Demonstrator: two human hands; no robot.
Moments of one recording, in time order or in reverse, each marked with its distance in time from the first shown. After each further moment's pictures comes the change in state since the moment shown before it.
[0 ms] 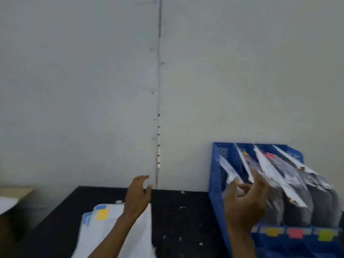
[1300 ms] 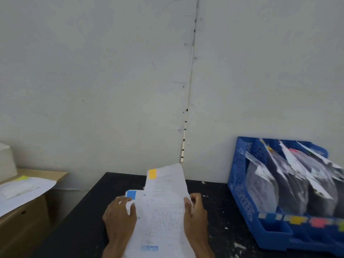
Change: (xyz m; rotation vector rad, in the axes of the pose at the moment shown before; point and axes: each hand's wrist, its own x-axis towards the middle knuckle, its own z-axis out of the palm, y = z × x) left_hand -0.101 -0.096 -0.120 0.290 0.210 -0.316; right_hand -0.189 -0.091 0.027 0.260 -0.937 0.389
